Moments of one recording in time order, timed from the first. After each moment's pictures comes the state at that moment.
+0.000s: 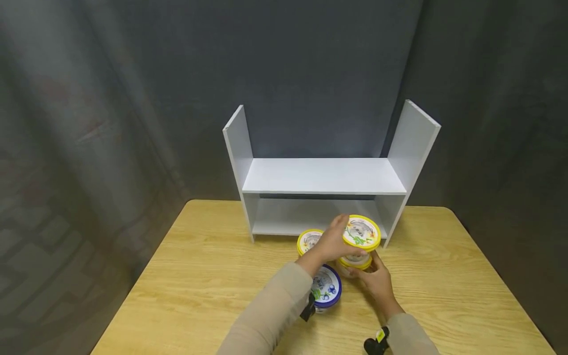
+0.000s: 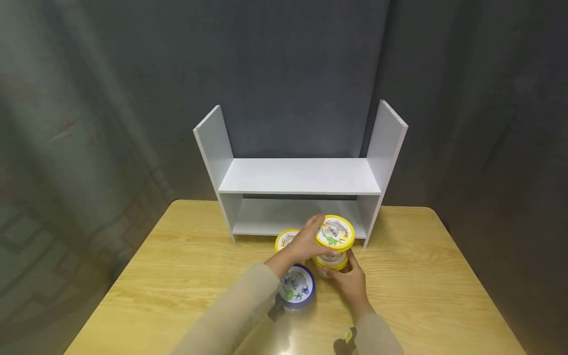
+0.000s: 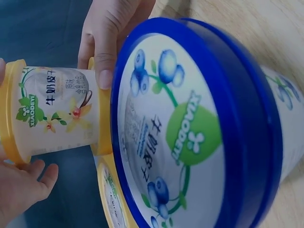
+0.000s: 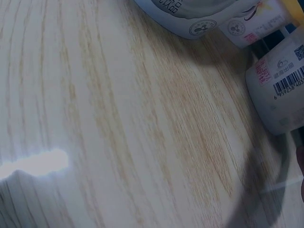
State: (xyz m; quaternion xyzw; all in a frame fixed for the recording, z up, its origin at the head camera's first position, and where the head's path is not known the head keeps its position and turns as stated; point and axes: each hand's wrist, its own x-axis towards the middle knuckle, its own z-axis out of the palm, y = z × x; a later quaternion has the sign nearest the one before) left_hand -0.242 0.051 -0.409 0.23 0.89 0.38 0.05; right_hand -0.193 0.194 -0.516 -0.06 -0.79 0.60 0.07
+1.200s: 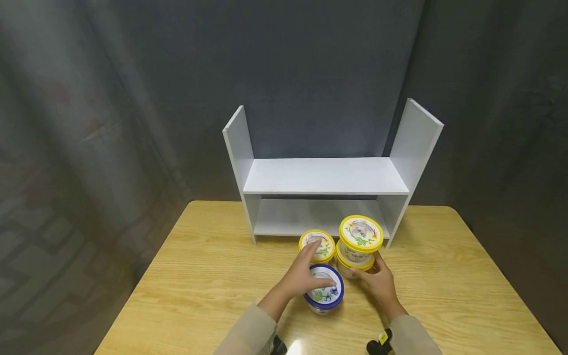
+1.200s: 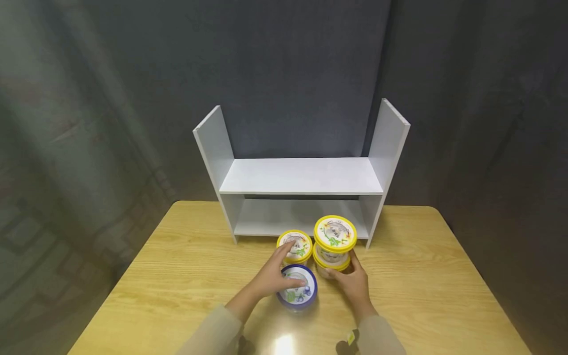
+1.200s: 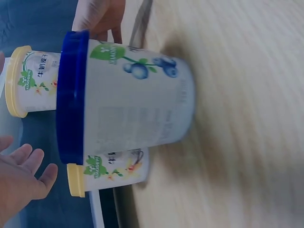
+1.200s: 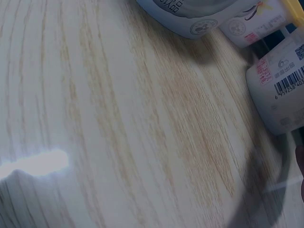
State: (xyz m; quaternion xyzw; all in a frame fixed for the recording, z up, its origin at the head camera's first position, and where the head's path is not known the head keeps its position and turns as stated) left_hand -0.183 -0.026 -0.443 0.21 0.87 0.44 0.05; right_hand -0.189 0.194 -0.519 -0.07 -0.78 0.62 0.06
